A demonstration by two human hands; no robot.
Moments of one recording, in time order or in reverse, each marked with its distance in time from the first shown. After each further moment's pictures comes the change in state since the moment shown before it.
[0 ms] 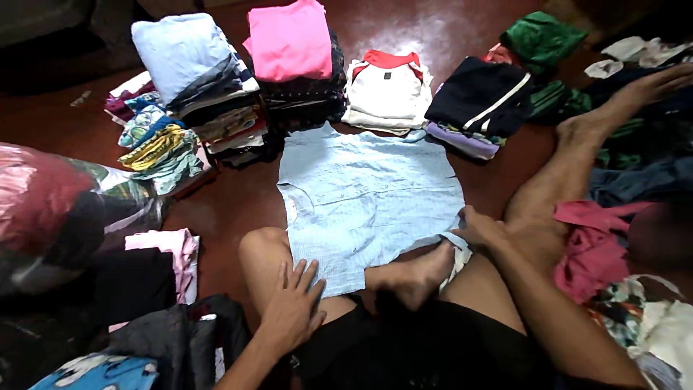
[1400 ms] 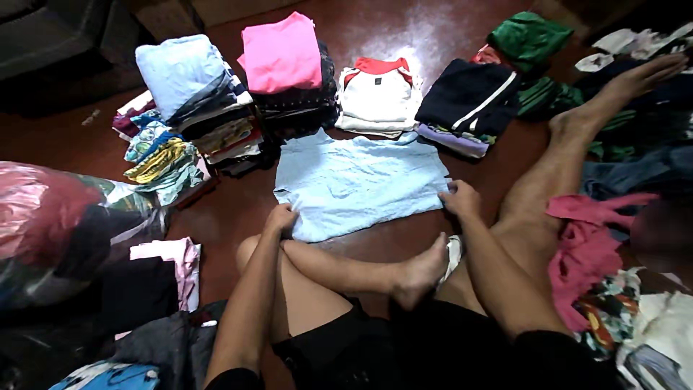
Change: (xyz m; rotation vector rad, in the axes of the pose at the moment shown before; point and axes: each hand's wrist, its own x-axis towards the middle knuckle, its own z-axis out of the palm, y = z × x) left_hand 0.195 -0.138 -0.008 -0.659 -0.079 -0.657; right_hand 0.067 -0.030 -0.008 0.509 0.363 0.060
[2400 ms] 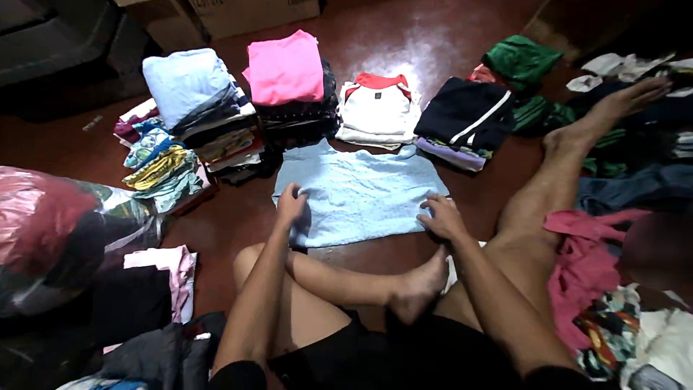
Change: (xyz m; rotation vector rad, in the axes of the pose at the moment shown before) left_hand 0.010 0.058 0.000 -0.247 0.286 0.263; right_hand -0.017 -0.006 0.020 -0.151 -0.156 -0.399
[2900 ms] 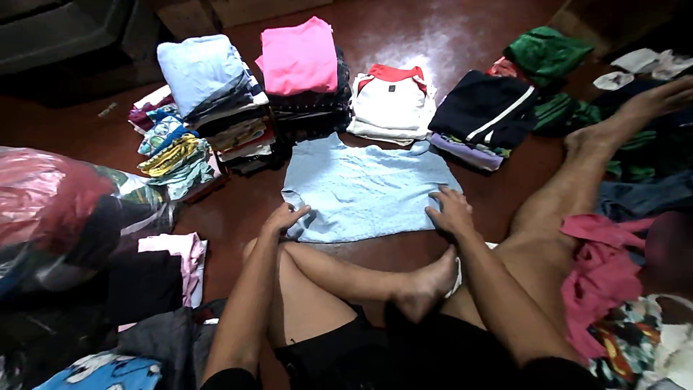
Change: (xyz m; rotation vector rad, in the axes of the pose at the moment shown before) left_hand -0.022 -0.058 -0.035 0.217 -0.320 -0.329; right_hand 0.011 -0.004 0.008 -0.074 0.110 0.022
